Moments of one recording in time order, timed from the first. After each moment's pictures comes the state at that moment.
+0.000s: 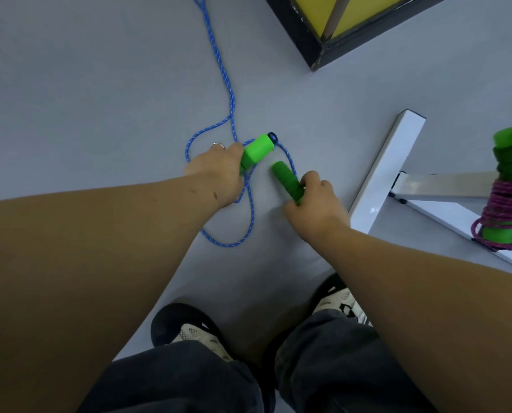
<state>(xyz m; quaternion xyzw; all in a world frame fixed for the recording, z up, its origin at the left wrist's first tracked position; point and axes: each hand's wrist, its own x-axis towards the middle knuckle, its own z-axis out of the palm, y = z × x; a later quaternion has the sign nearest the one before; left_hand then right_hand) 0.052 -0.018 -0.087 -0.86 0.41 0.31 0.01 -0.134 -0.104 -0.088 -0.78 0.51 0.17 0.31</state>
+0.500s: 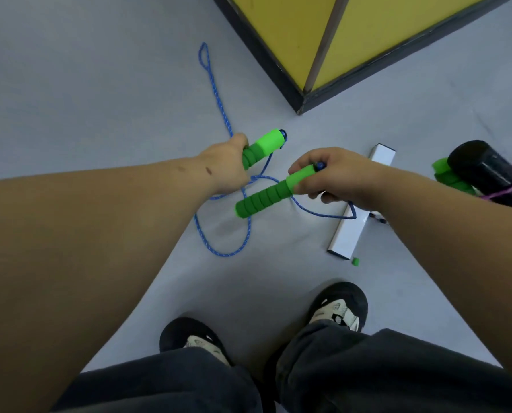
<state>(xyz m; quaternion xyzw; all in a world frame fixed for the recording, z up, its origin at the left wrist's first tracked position) 0.070 -0.051 0.016 -0.84 0.39 0.36 -0.07 -0.114 -0.182 0.043 -0.68 0.41 0.17 0.58</state>
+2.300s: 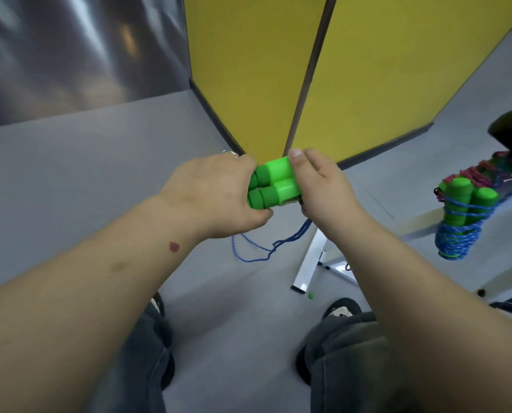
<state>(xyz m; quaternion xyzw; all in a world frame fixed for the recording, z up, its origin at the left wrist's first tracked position) -0.053 0.096 0.360 -0.84 0.54 0.01 -0.08 -0.180 -0.031 0.341 -0.75 0.36 -0.23 0.51</state>
